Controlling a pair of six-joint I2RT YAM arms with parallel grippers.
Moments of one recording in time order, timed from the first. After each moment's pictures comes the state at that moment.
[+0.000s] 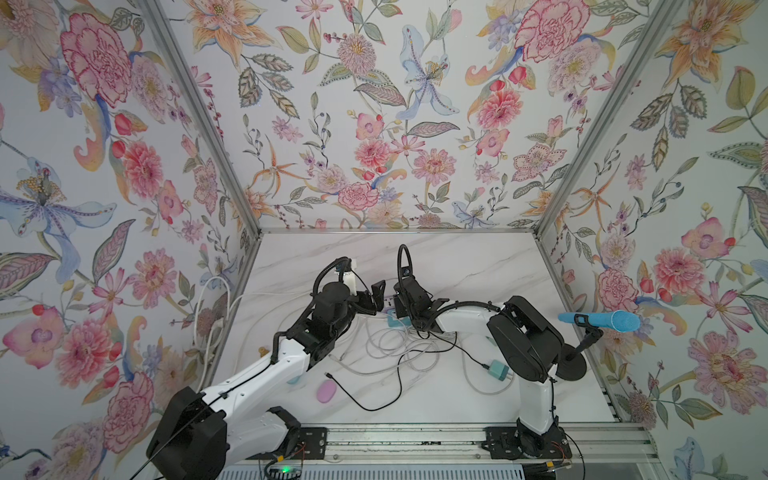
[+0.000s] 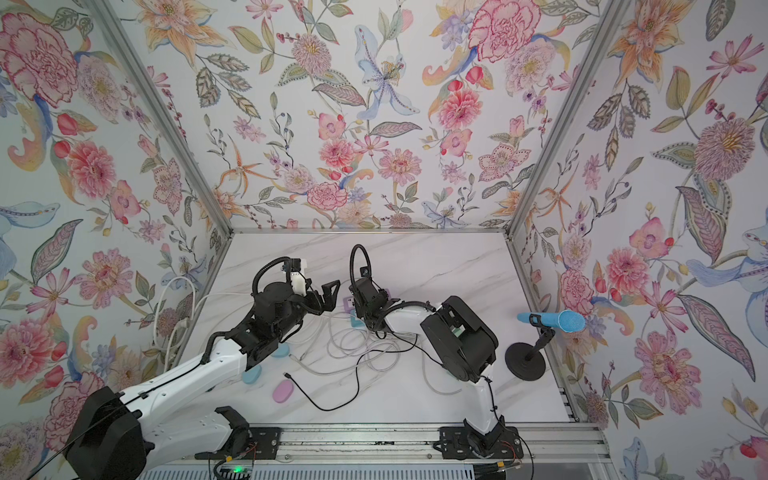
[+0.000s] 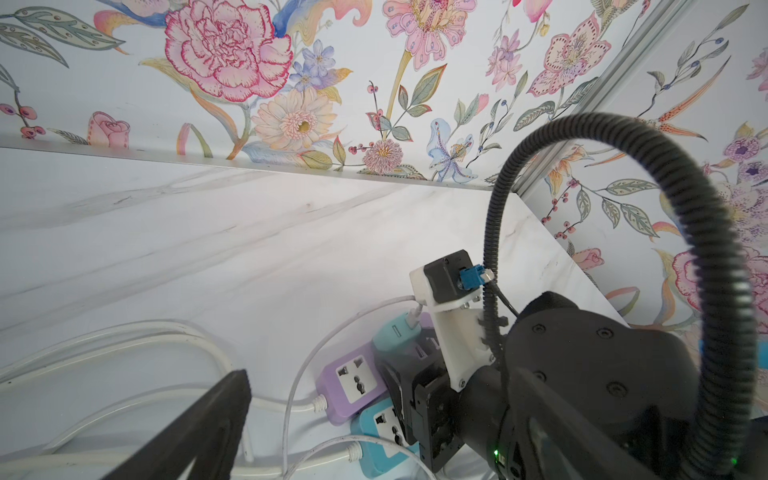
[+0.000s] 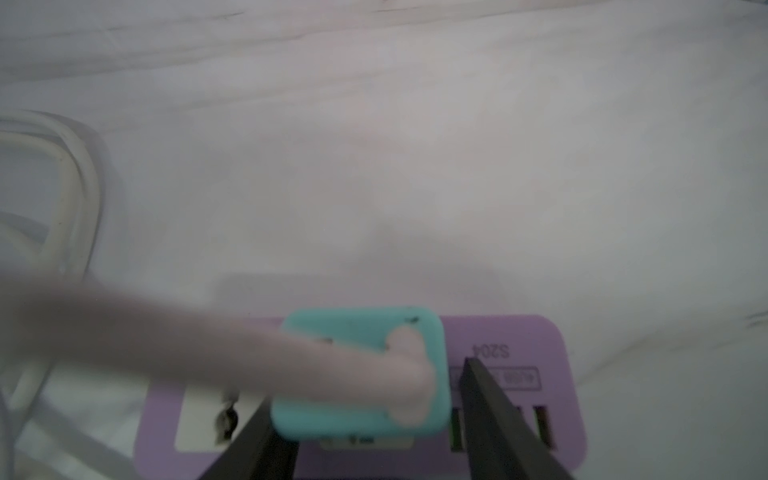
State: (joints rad) left arm -0.61 1.17 0.71 0.18 -0.15 -0.41; right arm 0.78 1.98 1.19 0.00 0.37 0.35
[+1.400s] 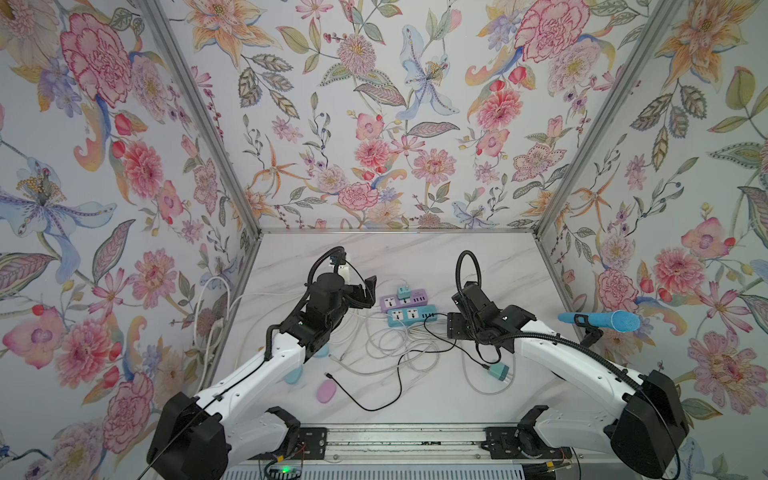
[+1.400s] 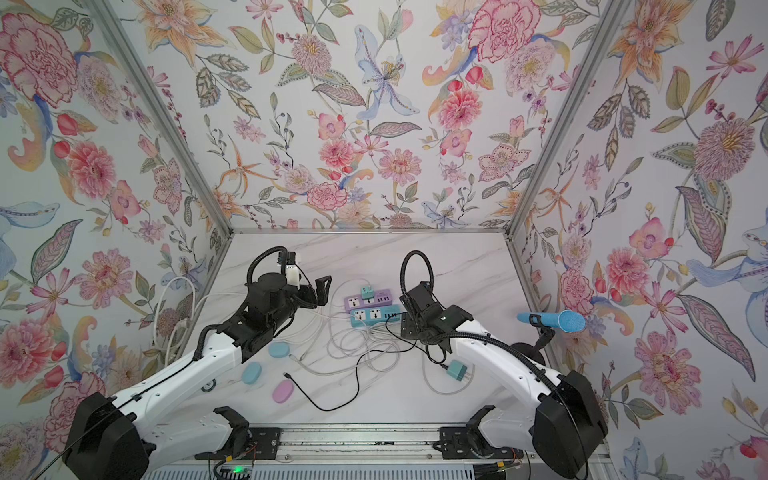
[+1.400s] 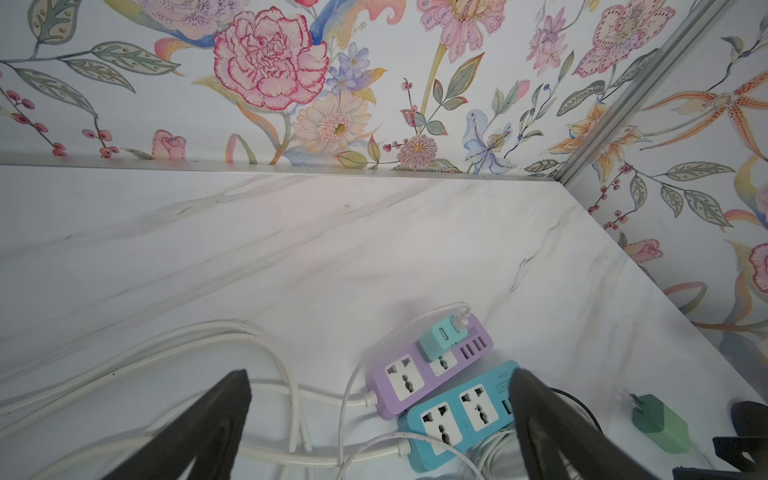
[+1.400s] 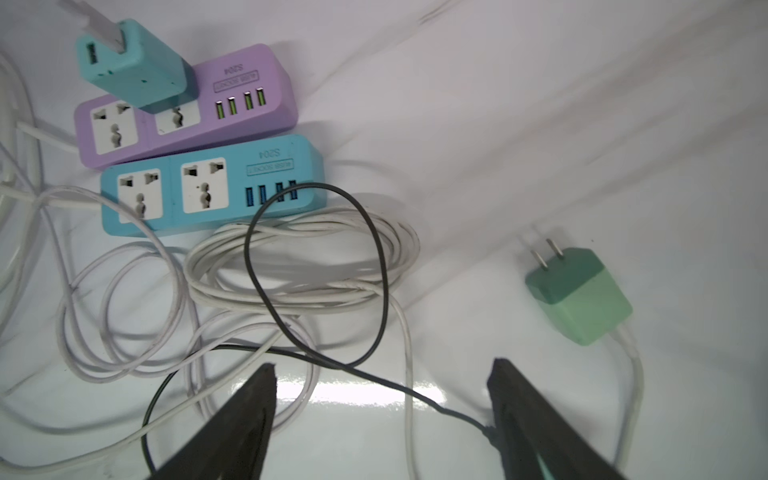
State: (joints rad) left arm -0.54 1.17 0.79 0.03 -0.14 -0.32; right arm 0.66 1.26 0.92 -0.77 0.25 0.63
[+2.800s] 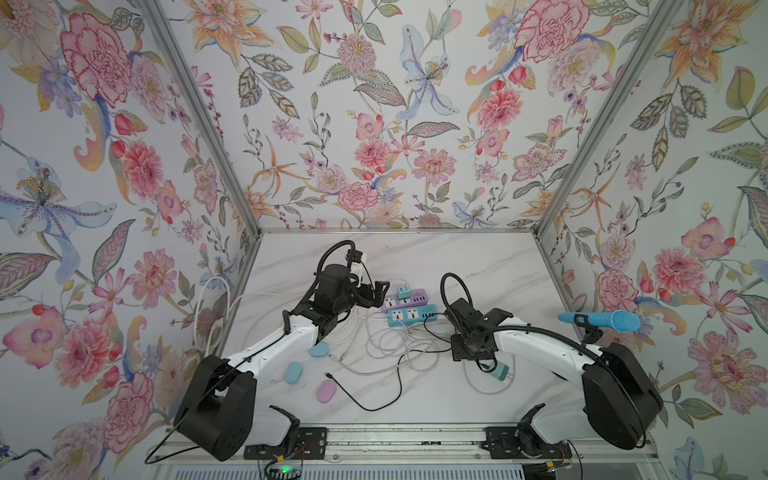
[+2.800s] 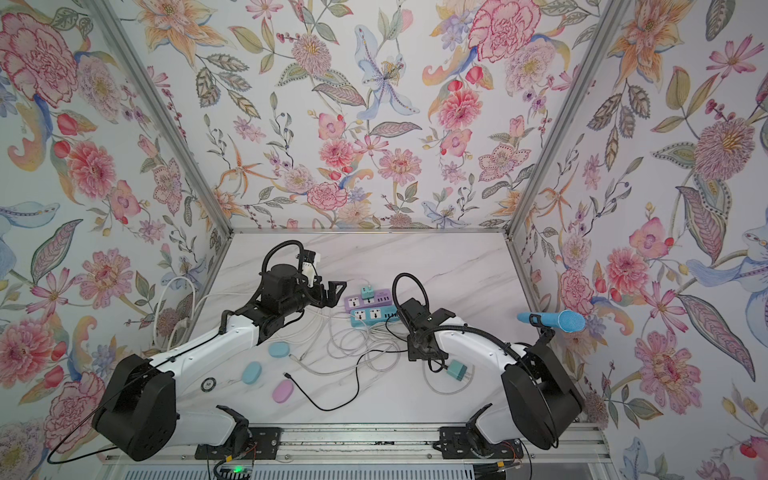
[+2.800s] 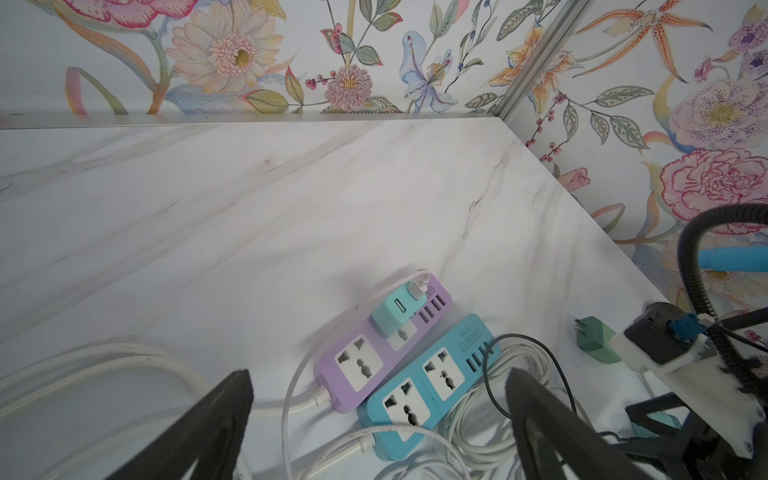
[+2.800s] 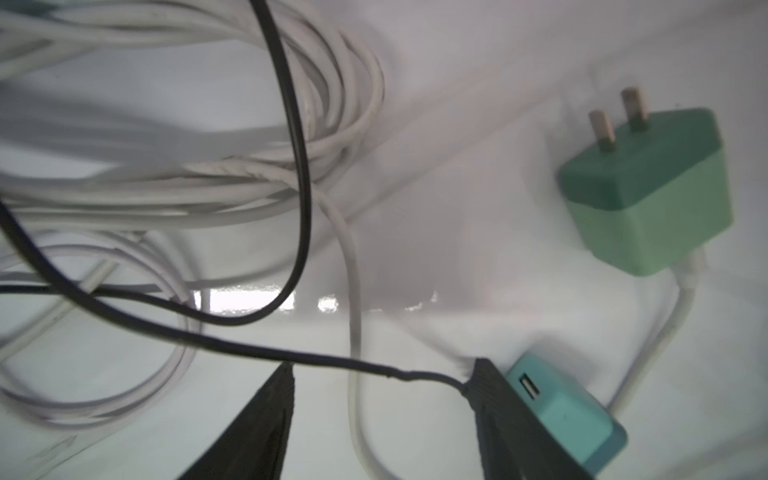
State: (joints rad) left arm -0.47 1.38 0.84 0.10 0.19 -0.28; right arm 0.66 1.46 0.86 -0.82 0.20 0.57
